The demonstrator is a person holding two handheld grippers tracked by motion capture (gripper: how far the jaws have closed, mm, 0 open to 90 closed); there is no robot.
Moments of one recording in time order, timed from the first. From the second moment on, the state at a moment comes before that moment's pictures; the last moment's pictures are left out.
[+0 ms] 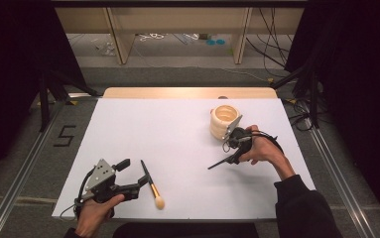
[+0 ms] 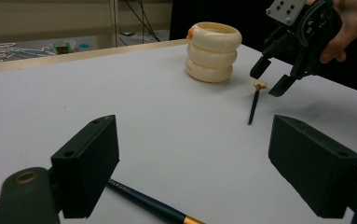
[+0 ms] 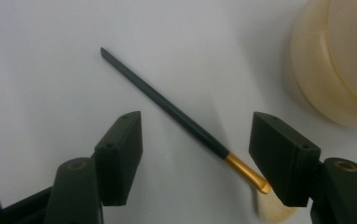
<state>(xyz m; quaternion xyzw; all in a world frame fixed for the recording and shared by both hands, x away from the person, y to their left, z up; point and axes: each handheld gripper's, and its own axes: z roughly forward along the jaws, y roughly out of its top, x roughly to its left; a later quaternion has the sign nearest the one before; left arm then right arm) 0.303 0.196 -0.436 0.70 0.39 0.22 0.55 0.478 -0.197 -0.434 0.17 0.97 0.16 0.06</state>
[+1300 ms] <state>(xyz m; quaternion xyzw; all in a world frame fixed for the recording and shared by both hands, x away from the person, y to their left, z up) 0.303 0.197 -0.435 0.70 0.39 0.21 0.55 0.497 -0.179 -0.449 0.10 0.99 0.07 0.04</state>
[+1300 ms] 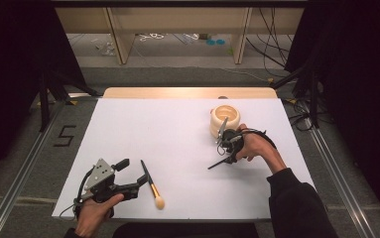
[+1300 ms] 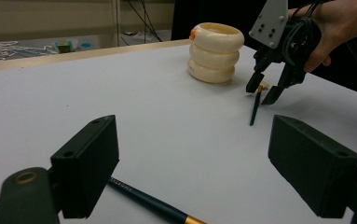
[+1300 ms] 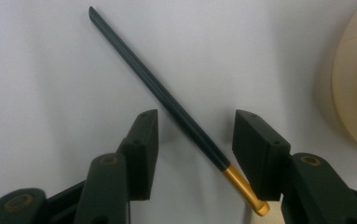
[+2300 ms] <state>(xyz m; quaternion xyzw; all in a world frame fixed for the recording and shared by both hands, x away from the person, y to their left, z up) 0.303 0.198 -0.435 0.70 0.40 0.21 0.56 0.502 -0.173 -0.452 0.11 0.99 0.04 0.01</state>
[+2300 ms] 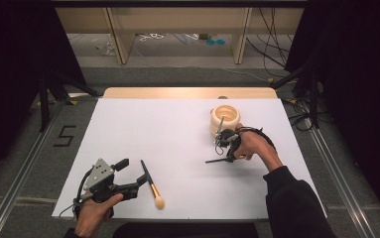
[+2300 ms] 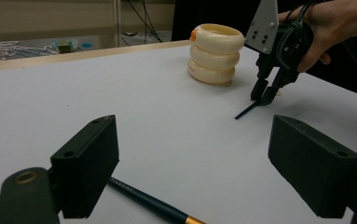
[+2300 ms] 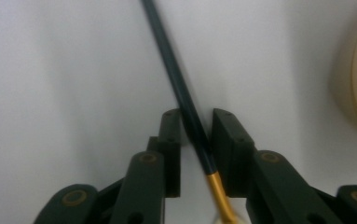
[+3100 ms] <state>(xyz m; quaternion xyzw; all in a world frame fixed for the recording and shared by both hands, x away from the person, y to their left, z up) 0.303 0.199 -0.435 0.70 0.40 0.21 0.56 0.497 -0.167 -0.446 0.10 0.99 0.03 0.02</state>
